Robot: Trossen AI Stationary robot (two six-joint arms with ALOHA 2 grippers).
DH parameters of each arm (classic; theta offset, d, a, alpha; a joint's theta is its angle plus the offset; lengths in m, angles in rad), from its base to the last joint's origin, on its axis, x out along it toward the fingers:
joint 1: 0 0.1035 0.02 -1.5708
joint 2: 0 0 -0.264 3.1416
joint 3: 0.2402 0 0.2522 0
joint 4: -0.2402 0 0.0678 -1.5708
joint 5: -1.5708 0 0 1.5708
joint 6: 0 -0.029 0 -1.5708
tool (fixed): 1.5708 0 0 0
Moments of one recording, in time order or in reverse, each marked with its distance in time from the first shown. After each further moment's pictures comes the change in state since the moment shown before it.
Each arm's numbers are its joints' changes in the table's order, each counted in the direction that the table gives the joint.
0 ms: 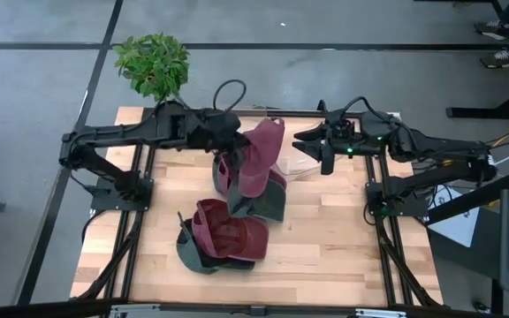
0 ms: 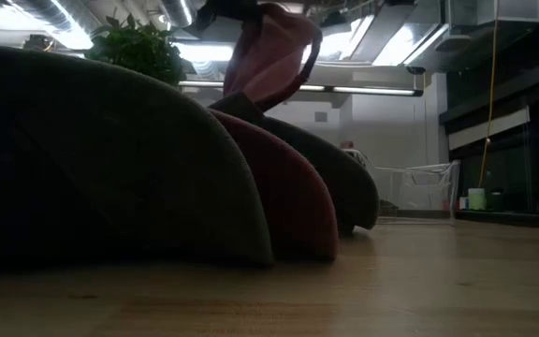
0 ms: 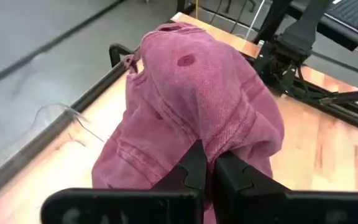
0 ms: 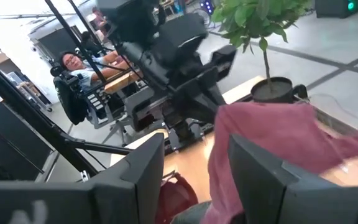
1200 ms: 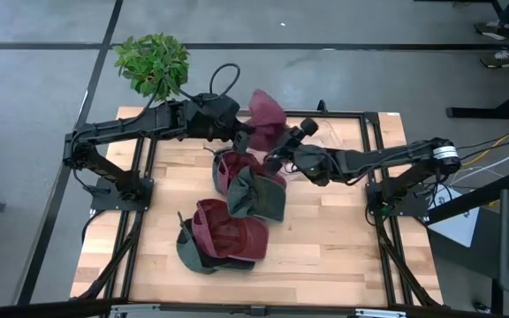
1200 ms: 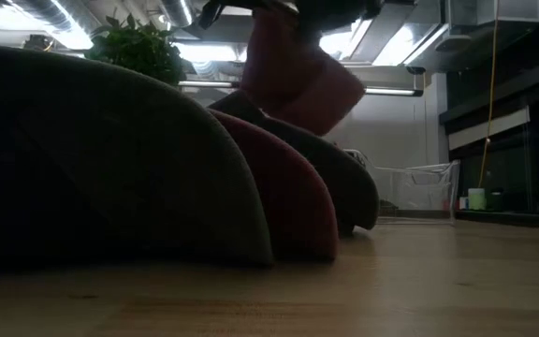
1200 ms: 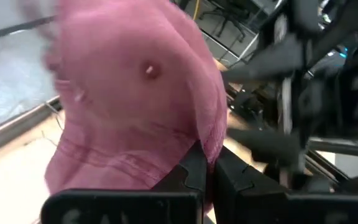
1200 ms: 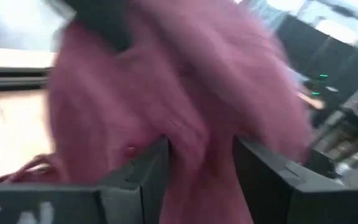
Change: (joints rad) left arm 0.058 0.019 0.077 0.017 -0.079 0.185; right arm 0.120 0.395 0.000 0.269 -0.904 0.681
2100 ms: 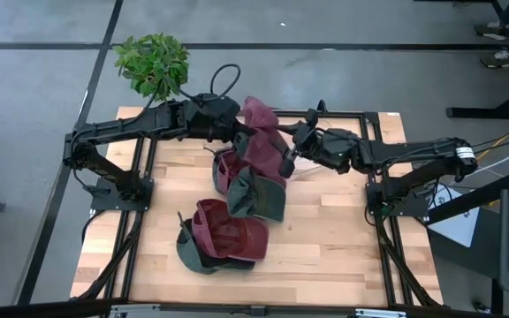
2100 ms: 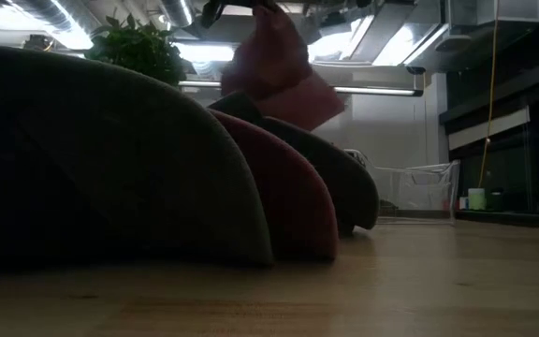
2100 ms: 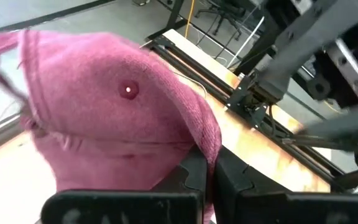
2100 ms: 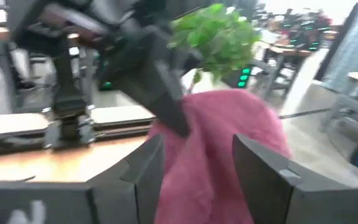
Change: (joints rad) left arm 0.000 0.000 0.000 0.005 -0.004 -0.006; right arm -0.030 -0.151 0.000 -0.023 0.496 -0.120
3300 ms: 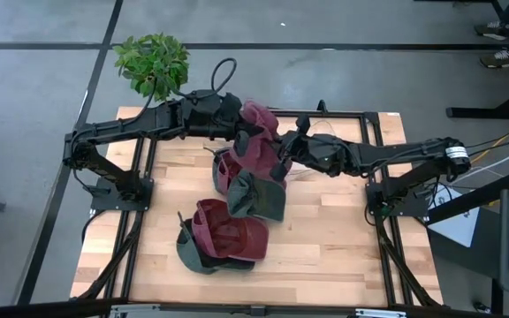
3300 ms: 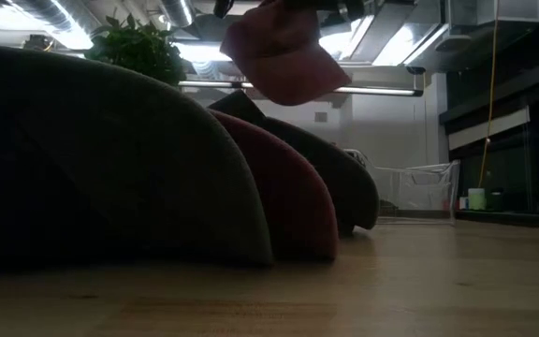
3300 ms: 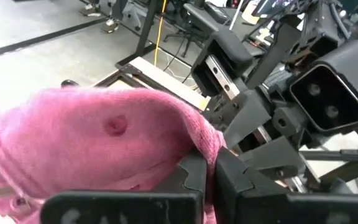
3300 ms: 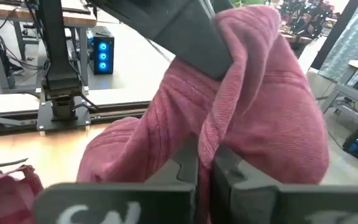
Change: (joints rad) left arm 0.000 -0.001 0.000 0.148 -0.082 -0.067; right arm 0.001 0.065 0.000 -0.009 -0.035 -0.017
